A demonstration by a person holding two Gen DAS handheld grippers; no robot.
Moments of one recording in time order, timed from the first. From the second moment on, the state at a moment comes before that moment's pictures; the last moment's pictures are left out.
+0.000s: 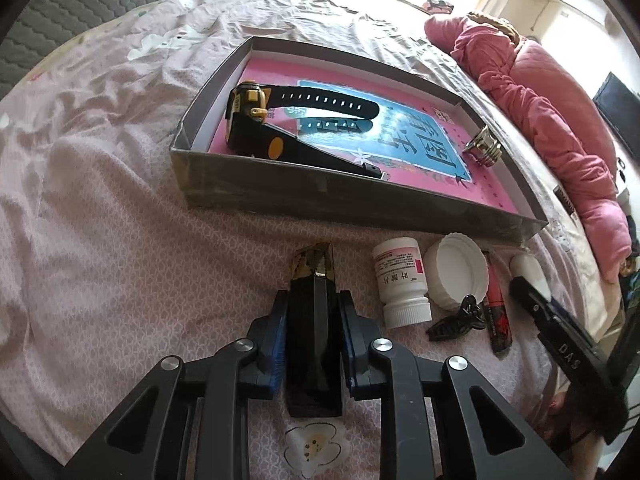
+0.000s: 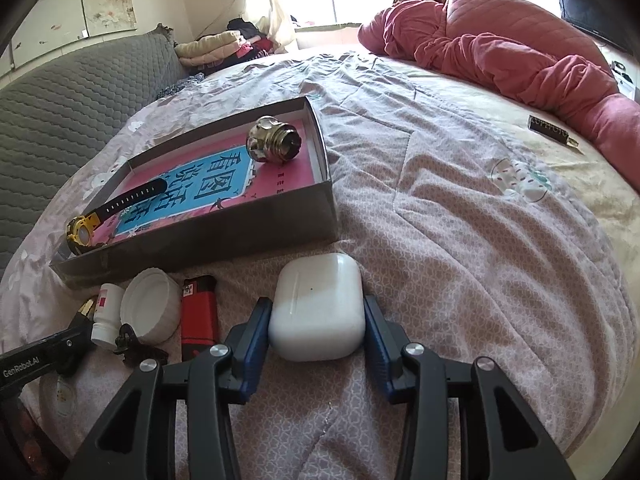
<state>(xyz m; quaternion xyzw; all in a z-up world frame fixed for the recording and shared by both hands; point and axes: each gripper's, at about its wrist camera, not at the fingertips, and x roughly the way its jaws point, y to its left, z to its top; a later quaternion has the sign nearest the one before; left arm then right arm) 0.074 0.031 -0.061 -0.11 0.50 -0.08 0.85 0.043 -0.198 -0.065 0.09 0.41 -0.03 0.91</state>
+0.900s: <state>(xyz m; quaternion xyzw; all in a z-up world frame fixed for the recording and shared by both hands) 0.062 0.045 -0.049 -0.14 0.49 -0.08 0.86 0.036 -0.210 -0.054 0.15 0.38 0.00 0.91</state>
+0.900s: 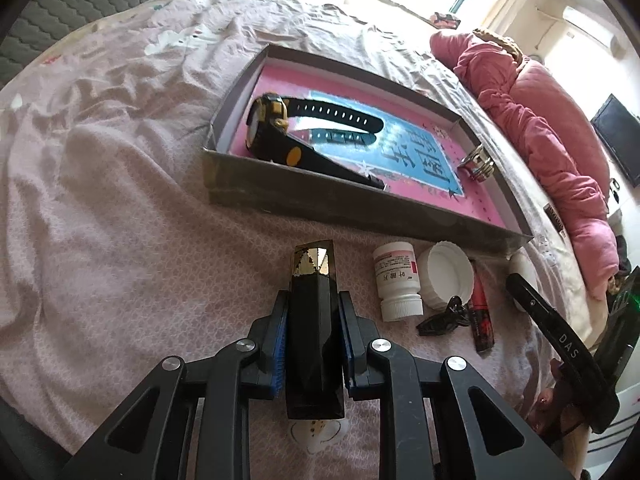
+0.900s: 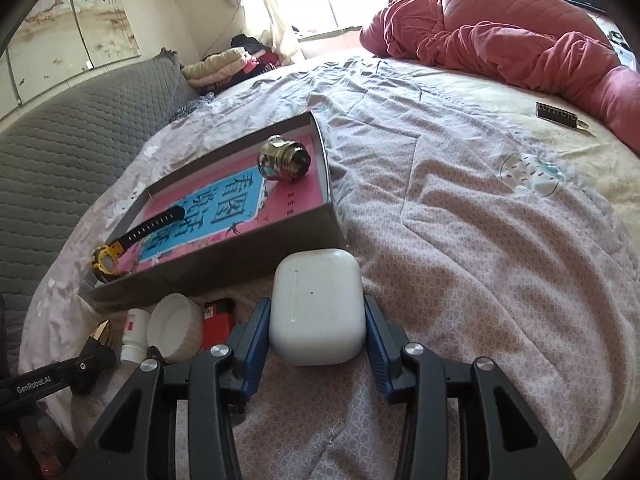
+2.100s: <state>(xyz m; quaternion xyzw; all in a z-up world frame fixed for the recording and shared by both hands) 0.072 0.017 0.004 -0.09 0.42 -0.10 0.90 0.038 -0.187 -0.021 0.10 0.31 0.04 0.94</state>
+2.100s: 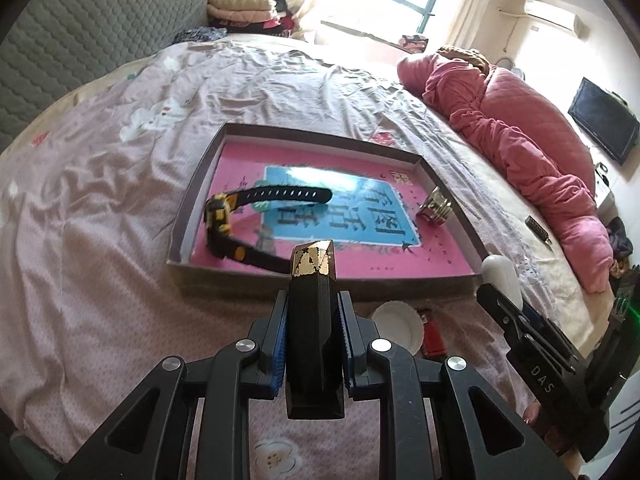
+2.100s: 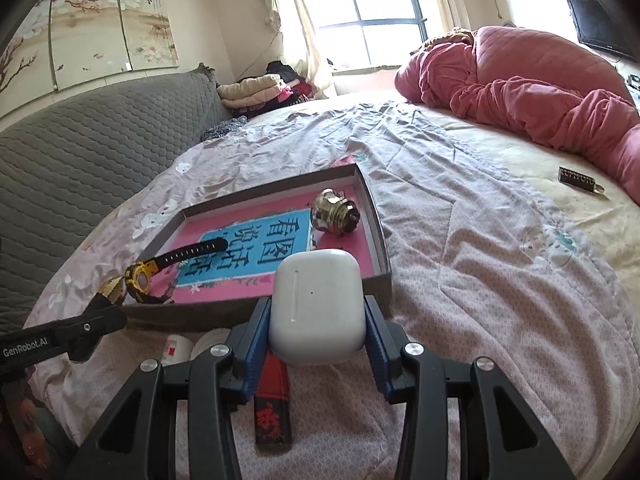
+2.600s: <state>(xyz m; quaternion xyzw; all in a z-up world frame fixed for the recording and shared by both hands) 0.101 0.003 0.009 -0.07 0.41 -0.11 0.90 0.053 -0.187 -0.013 0.10 0.29 0.04 0.95</state>
